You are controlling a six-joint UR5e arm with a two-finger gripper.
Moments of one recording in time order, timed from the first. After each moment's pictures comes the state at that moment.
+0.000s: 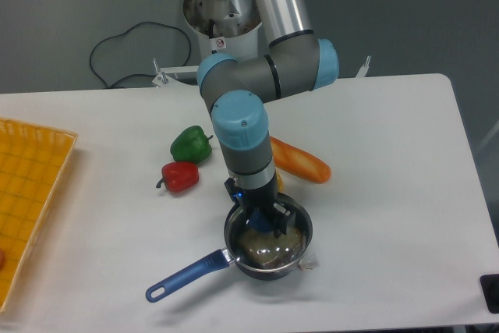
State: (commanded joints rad) arm 2.36 -2.01 -1.61 -0.86 1.63 0.99
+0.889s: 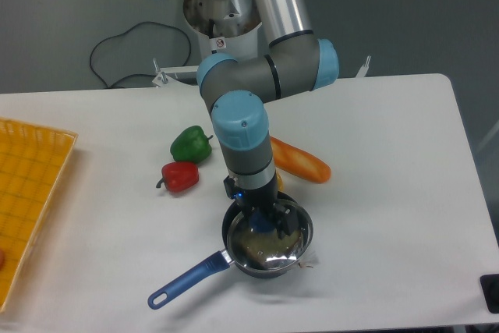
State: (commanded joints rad) arm 2.37 -2.00 -1.60 -0.87 1.63 1.00
